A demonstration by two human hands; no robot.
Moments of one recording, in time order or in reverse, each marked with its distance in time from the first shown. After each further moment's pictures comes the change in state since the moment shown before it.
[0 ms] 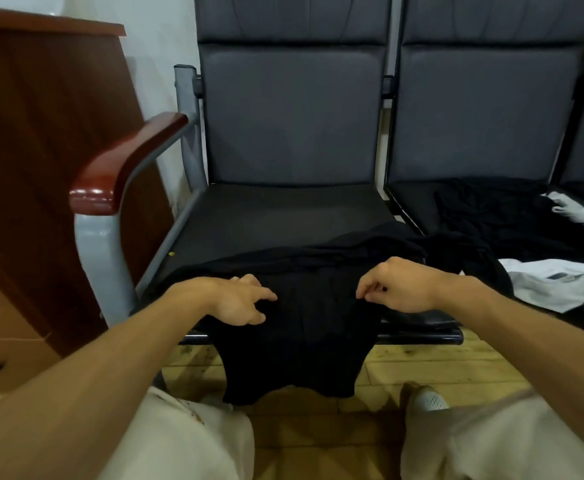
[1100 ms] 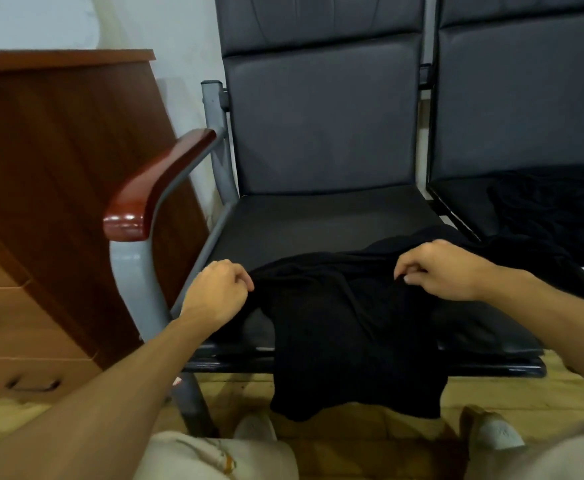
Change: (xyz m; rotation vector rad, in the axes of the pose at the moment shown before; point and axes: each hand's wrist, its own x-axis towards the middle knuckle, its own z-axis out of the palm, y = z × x) left_hand 0.018 -0.069 0.007 -0.328 0.907 -0.206; right_hand 0.053 0.033 -0.008 0.058 0.244 0.022
